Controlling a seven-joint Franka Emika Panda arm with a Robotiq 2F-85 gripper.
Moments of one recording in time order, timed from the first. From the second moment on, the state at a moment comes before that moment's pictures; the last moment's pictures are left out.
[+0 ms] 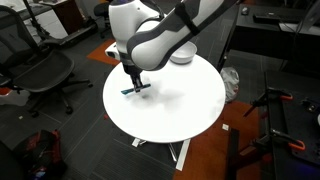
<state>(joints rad) 0.03 0.92 0.10 -1.39 -0.12 2.40 -0.64</state>
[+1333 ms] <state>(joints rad) -0.11 0.53 -0.12 -1.77 -0.16 2.55 -0.25</state>
